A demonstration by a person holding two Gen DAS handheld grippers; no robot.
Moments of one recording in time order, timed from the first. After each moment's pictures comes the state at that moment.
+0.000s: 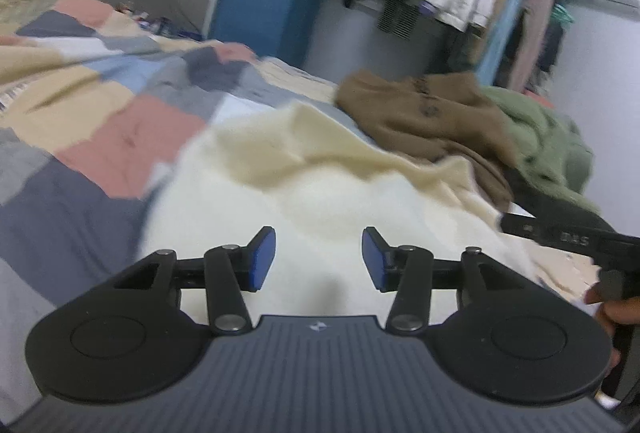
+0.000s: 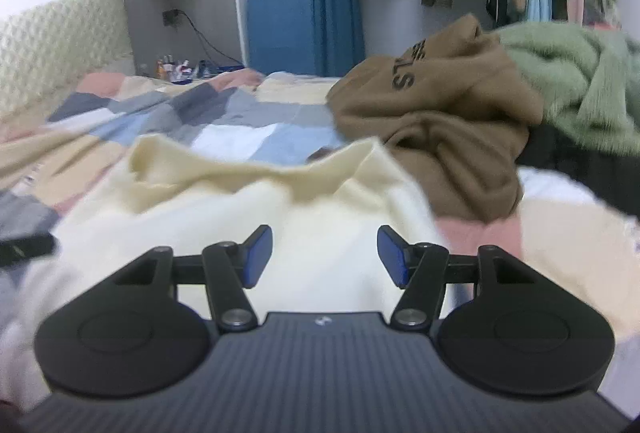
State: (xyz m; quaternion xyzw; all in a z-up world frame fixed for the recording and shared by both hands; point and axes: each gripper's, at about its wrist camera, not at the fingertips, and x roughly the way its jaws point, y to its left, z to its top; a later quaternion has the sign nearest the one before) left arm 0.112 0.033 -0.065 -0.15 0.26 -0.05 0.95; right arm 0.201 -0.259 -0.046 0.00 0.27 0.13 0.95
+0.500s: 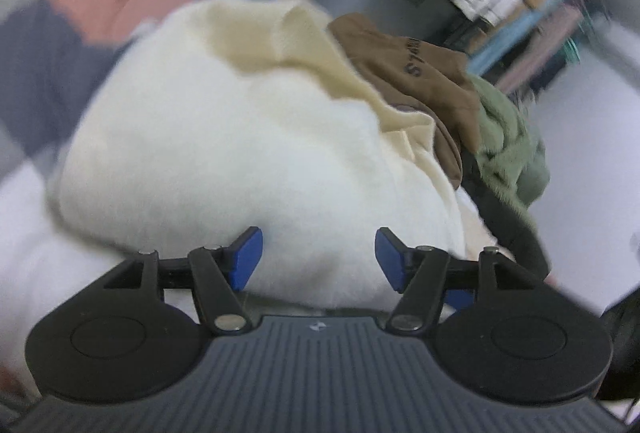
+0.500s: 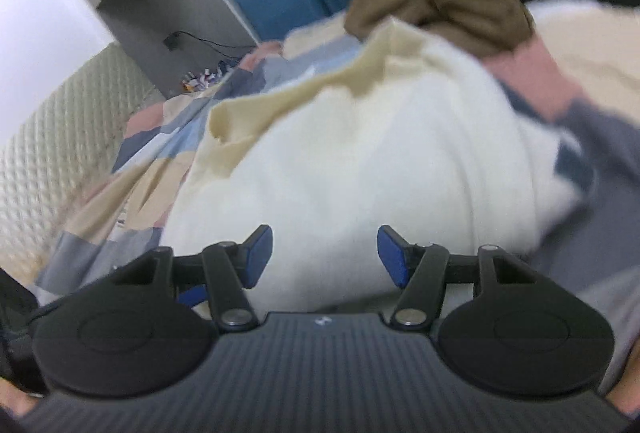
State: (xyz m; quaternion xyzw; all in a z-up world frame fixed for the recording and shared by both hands) left arm 0.091 0.033 -0.101 -0.34 0.35 -0.08 0.87; right arm 0.127 -0.262 -0.072 0.22 0.36 0.15 0.89
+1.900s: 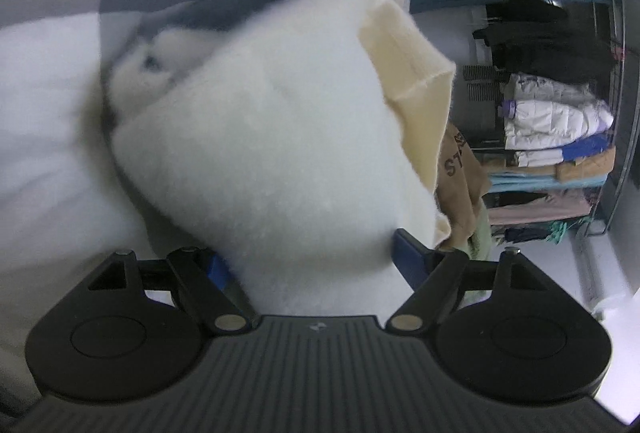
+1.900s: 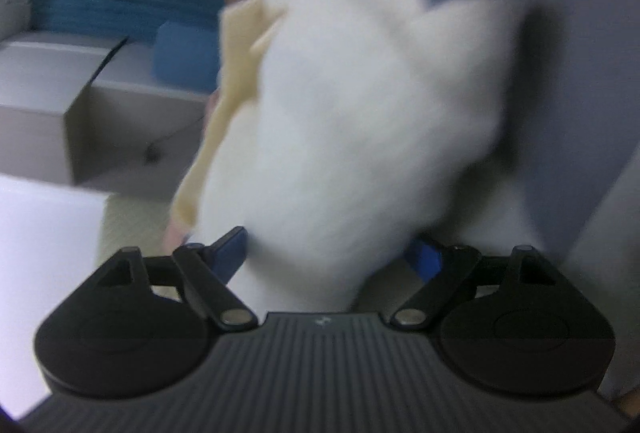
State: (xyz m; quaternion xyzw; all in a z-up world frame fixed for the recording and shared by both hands) left arm 0.130 0.096 -0.174 -0.61 0.33 -0.02 0.72; right arm 0.142 -0.313 -0.160 0.53 0.38 0.08 0.75
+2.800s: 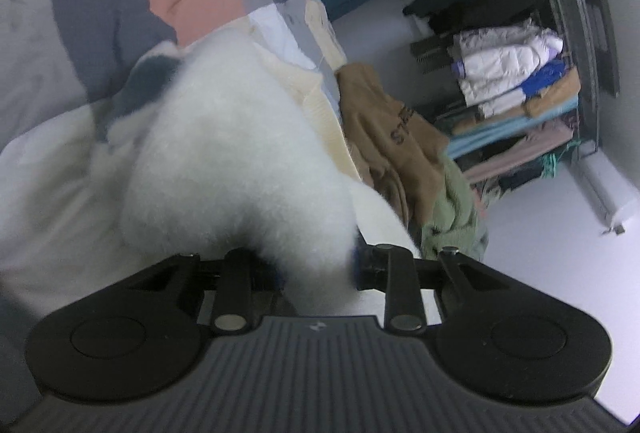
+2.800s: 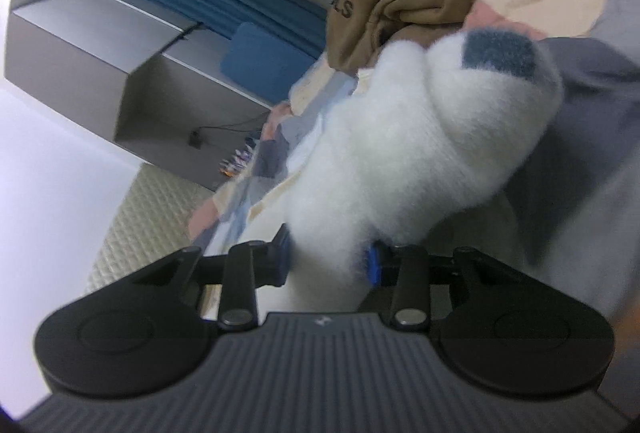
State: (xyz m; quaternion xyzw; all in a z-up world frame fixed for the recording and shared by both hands) left arm 0.028 0.084 -0.066 -0.49 0.30 -0.07 0.81; right arm 0.076 -0.321 -0.059 0.44 0.31 0.14 0.83
